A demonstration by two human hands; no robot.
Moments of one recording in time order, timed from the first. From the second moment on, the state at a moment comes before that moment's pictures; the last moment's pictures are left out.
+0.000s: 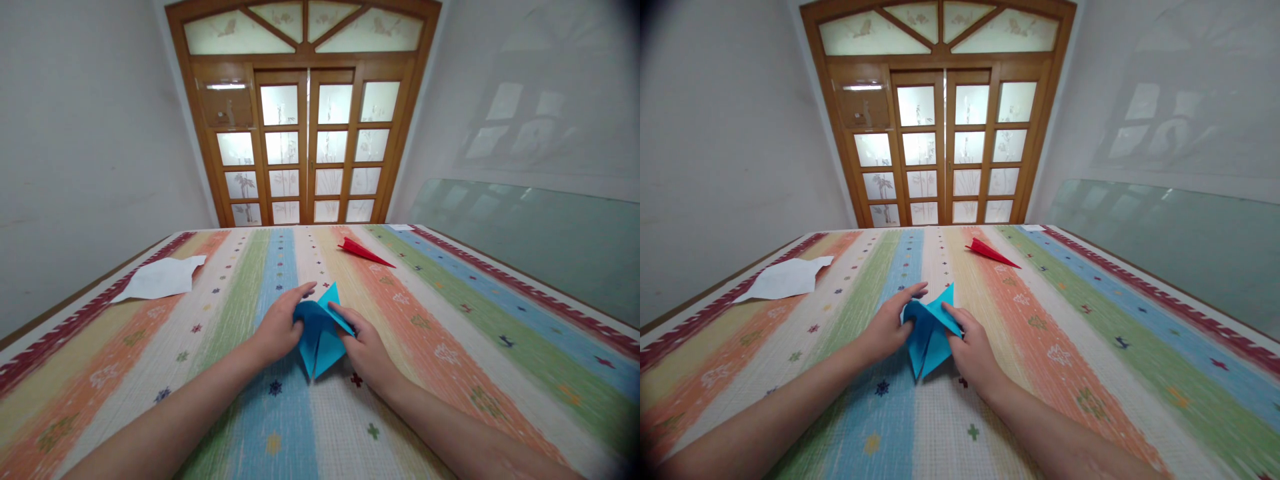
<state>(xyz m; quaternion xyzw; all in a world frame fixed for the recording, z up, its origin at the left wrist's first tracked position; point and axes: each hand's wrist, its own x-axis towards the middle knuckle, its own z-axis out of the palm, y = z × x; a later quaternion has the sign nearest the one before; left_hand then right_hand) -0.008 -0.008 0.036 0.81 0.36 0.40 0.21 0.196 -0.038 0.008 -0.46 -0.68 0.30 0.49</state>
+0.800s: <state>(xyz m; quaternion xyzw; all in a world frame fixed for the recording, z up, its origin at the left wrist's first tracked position) -0.007 -0.006 0.026 0.70 0.46 0.47 0.28 0.187 -0.055 0.017 -0.40 -0.75 0.23 0.47</state>
